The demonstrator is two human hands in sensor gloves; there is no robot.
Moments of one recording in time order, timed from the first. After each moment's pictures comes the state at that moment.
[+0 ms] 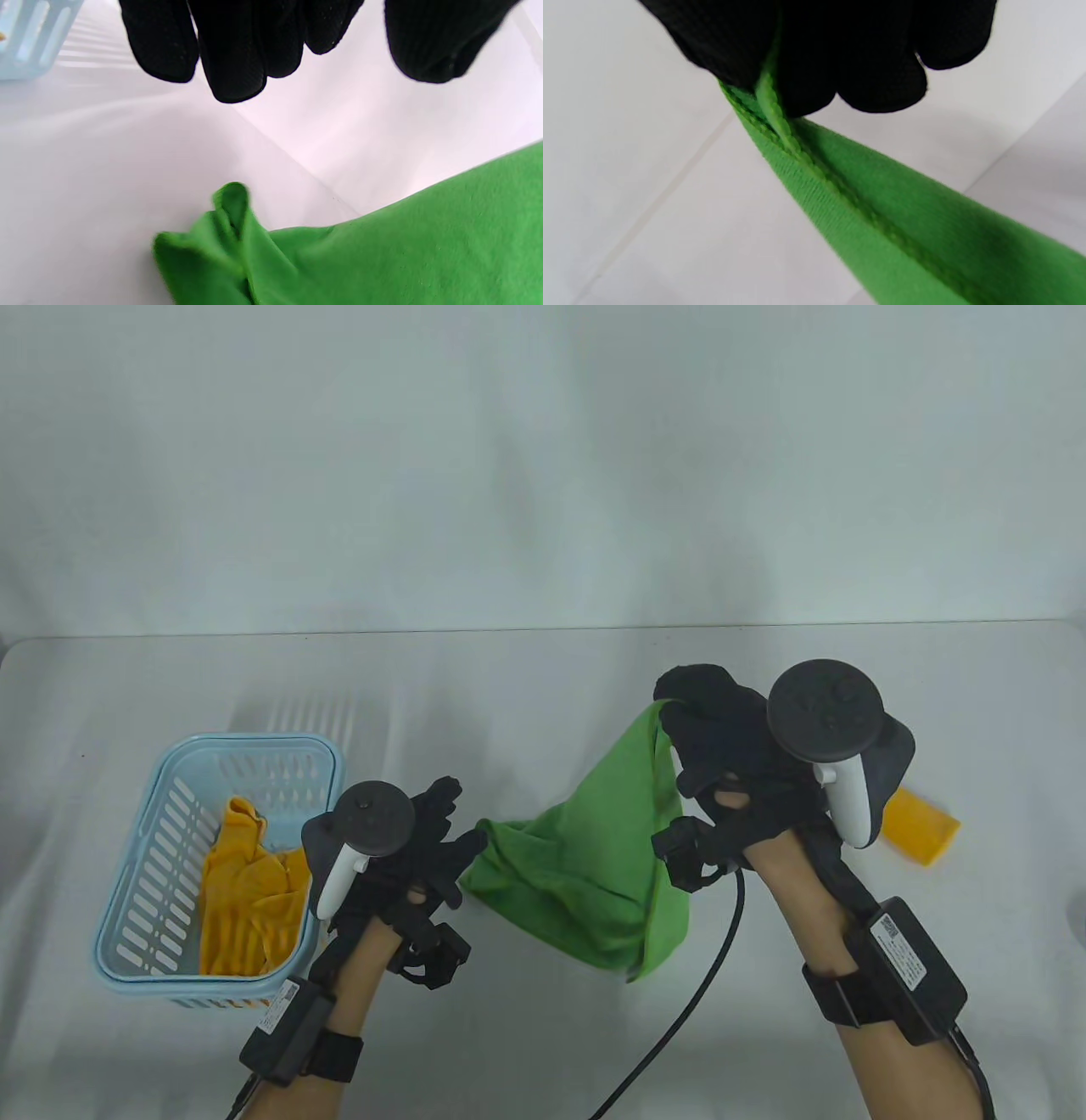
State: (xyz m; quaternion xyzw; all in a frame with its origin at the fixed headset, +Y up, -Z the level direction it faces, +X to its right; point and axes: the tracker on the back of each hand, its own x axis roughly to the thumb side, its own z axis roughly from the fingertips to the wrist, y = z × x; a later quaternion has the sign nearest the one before) left_hand -0.178 -0.665 -0.355 -0.08 -0.04 0.34 0.93; right_hand 0.155 -0.473 -0.341 -0.04 -0.10 0.90 0.42
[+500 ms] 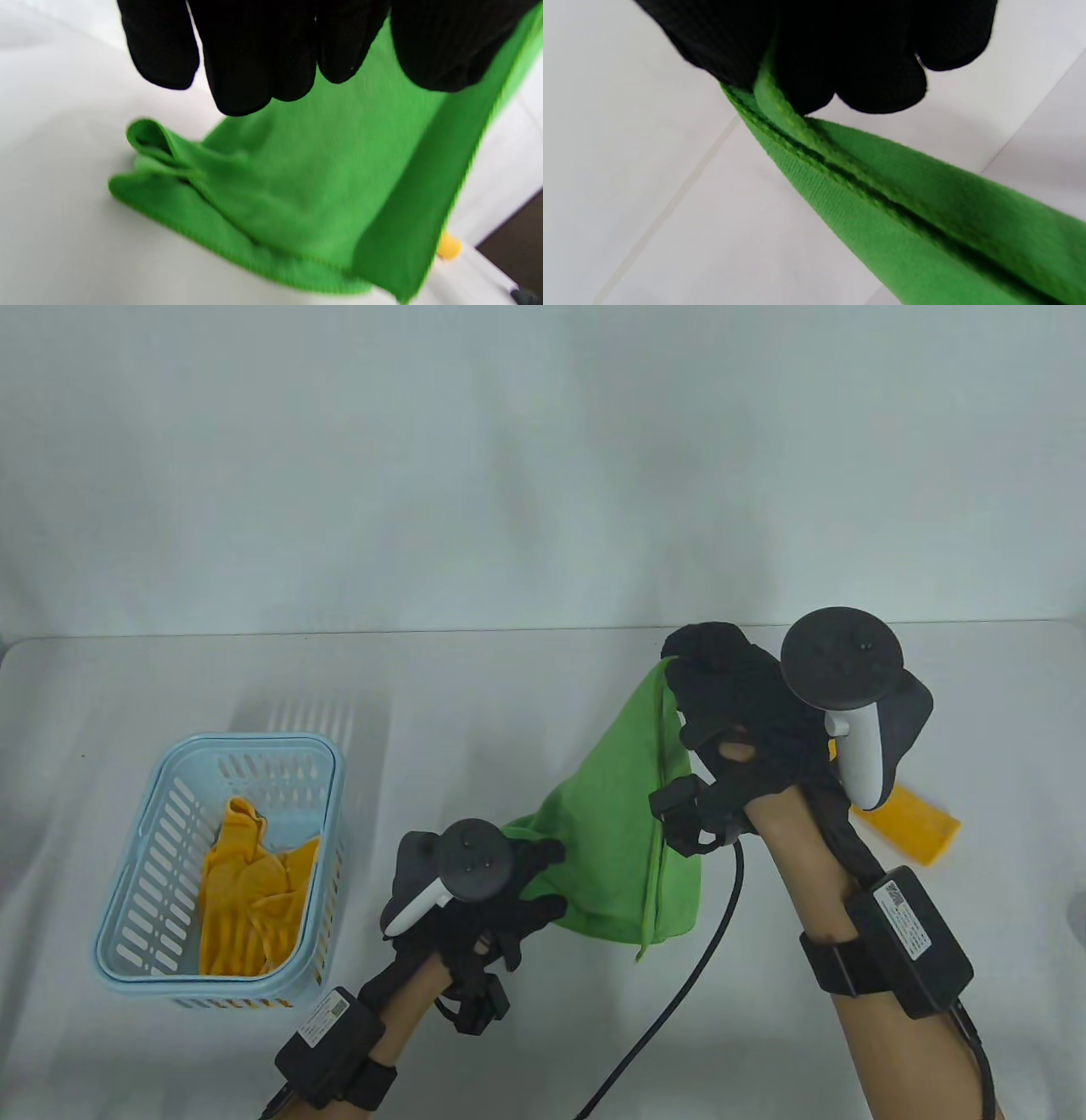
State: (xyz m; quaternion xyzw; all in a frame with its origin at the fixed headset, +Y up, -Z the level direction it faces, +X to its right) left_hand -0.095 -0.676 -0.326 -0.14 -0.20 0.24 0.94; right_hand 0.148 -0.444 -0.346 -0.06 -0.09 0.88 0.45
